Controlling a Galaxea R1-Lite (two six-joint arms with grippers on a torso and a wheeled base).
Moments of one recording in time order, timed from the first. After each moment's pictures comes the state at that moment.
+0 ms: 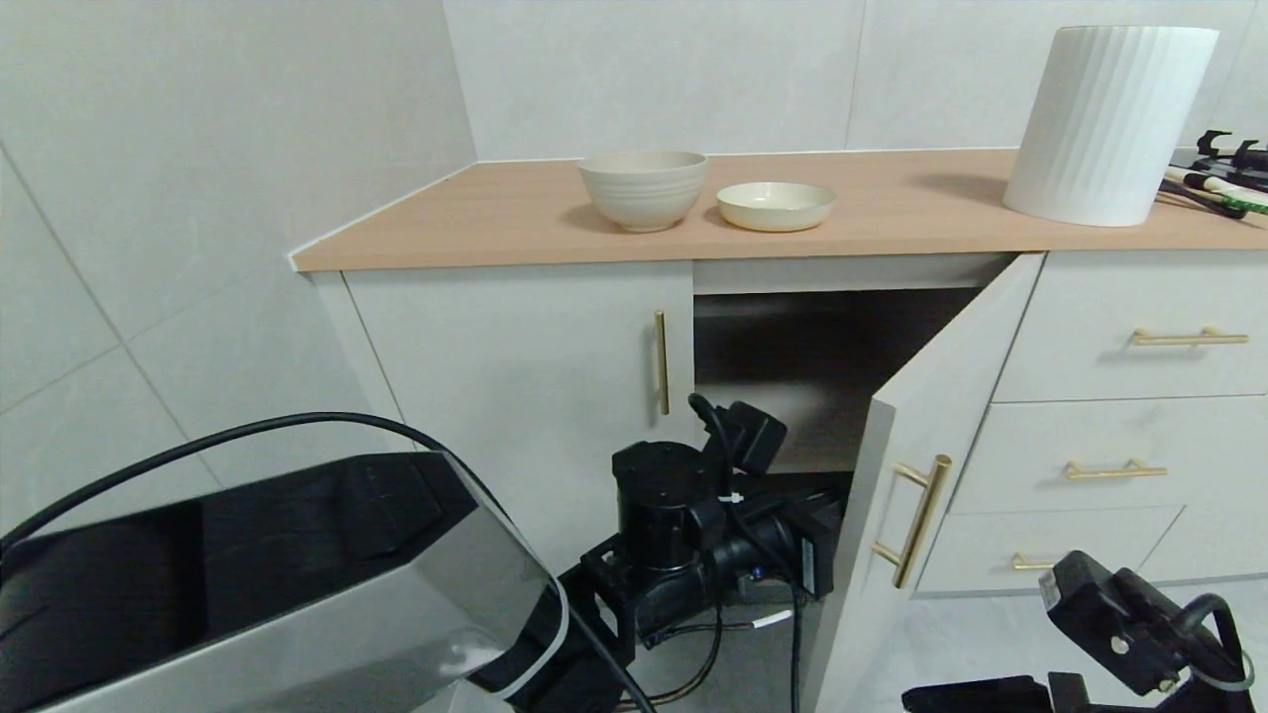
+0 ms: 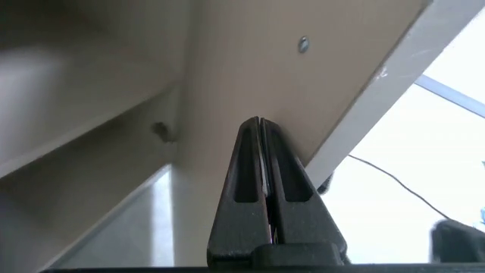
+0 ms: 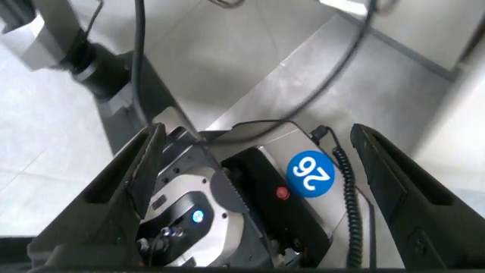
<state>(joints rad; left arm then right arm) -0.86 2.27 -0.96 -1.27 -0.24 -0.30 0.87 1.28 -0.28 -0.58 0.27 0.28</state>
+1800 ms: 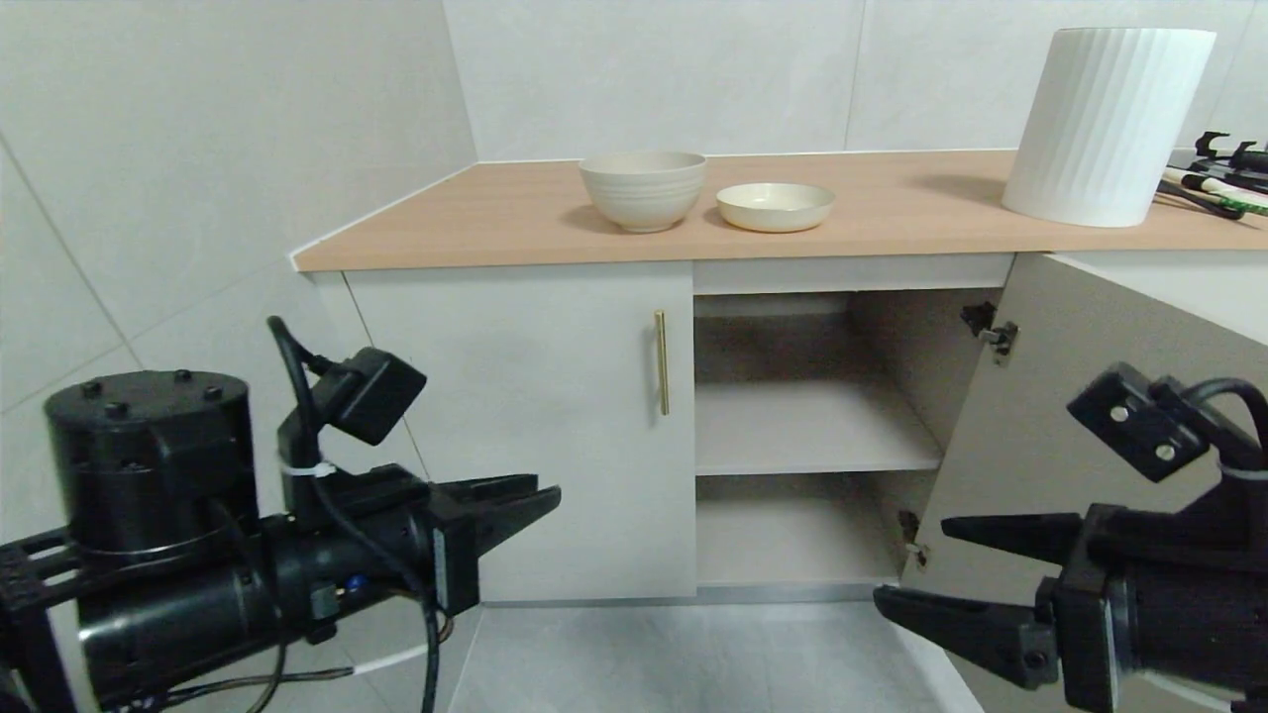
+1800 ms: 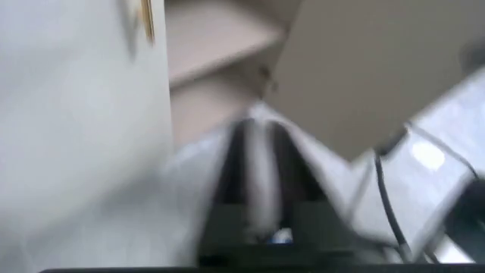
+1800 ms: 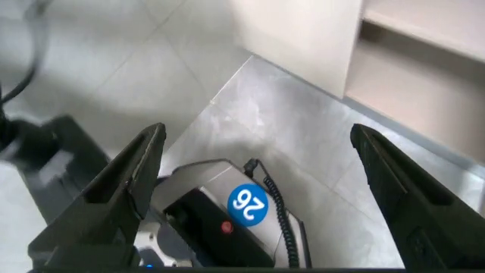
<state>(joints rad) -0.49 1.41 -0.53 -0.56 -0.24 -0.17 0.74 1.26 -0.66 -0.19 0.08 0.20</state>
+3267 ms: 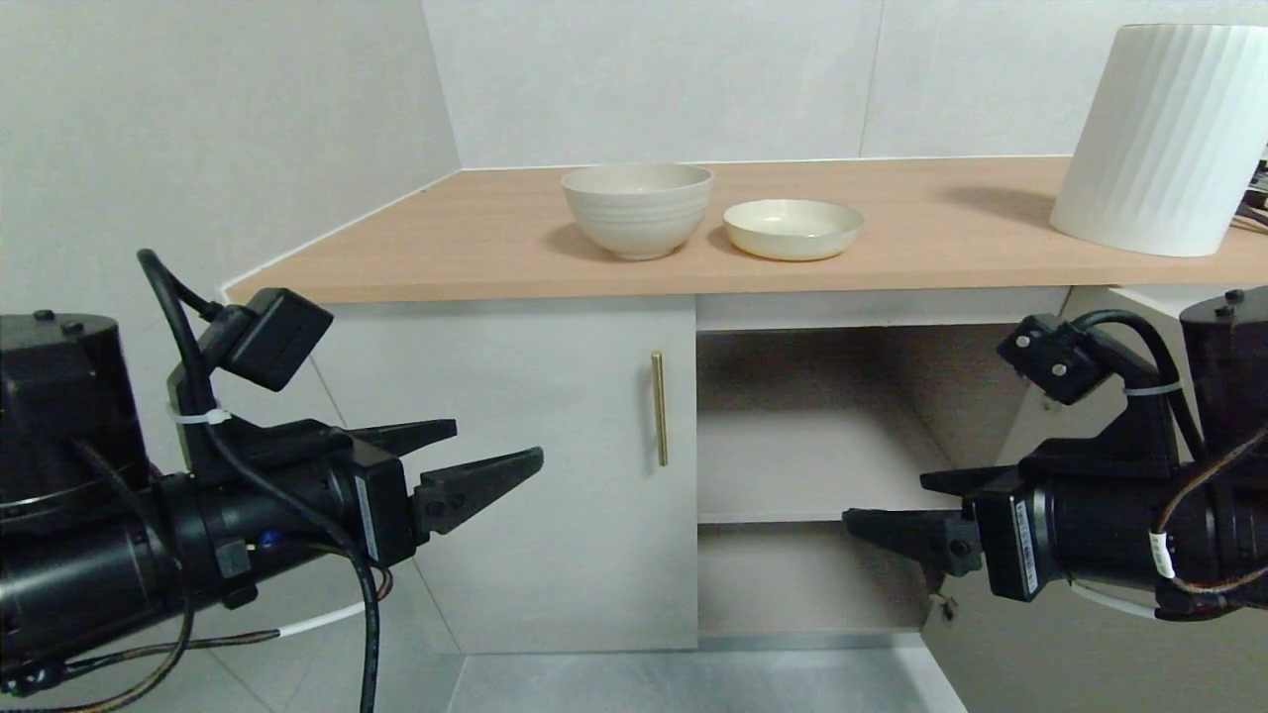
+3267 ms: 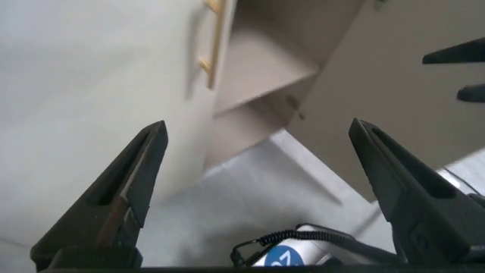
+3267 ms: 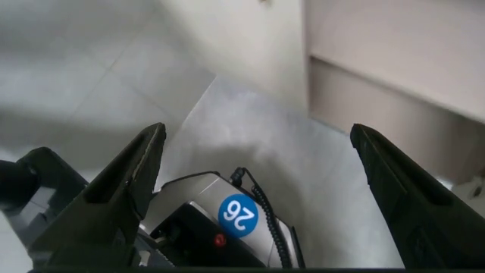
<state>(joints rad) -0.42 1.33 -0.61 -0.46 -0.24 -0.18 0.65 1.38 -0.80 -0.12 0.08 0.21</state>
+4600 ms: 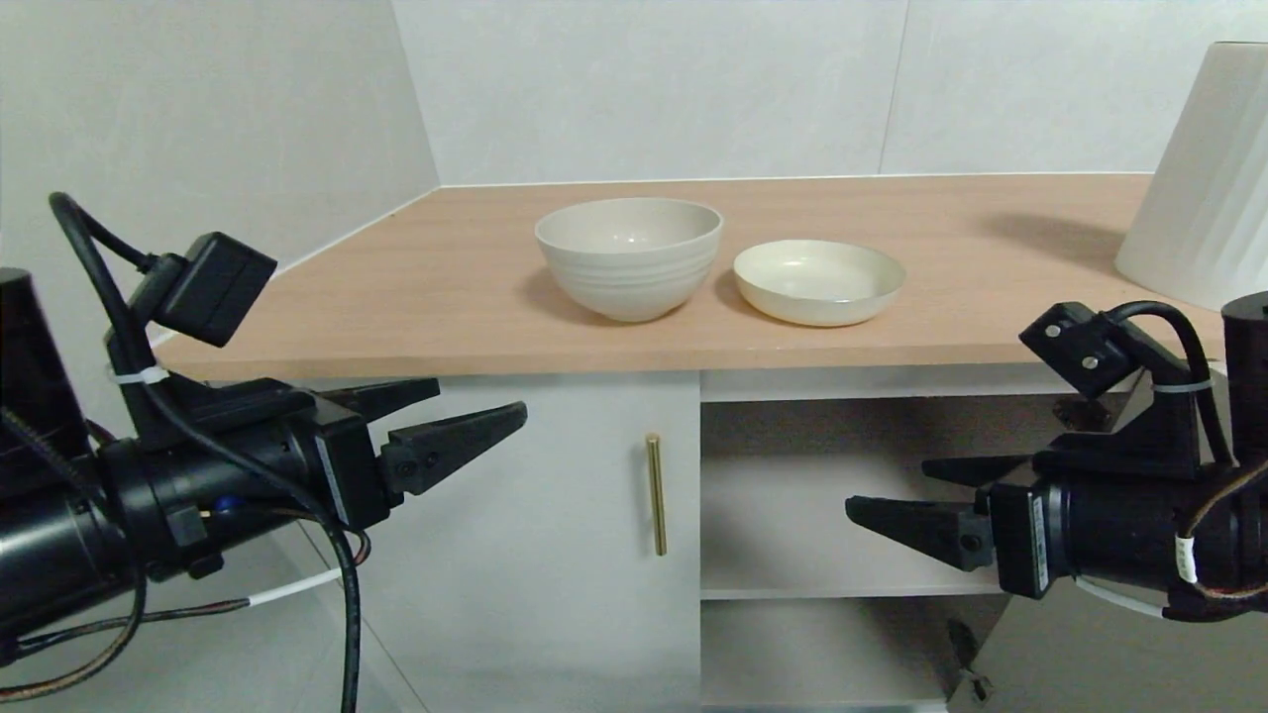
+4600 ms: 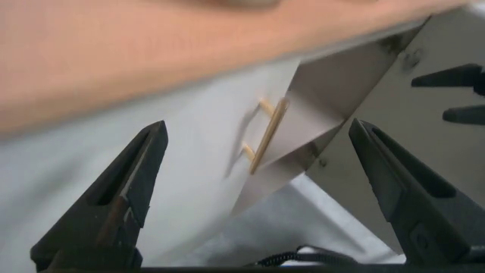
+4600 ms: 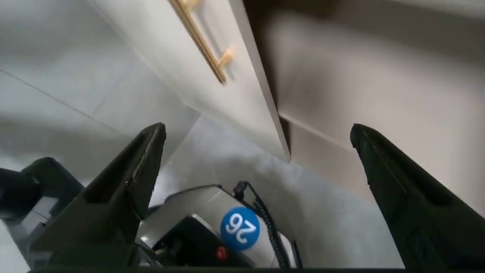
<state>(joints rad) -0.41 1.30 -0.66 -0.46 -0.25 -0.18 0.65 1.36 -0.76 -0.19 0.08 0.21</state>
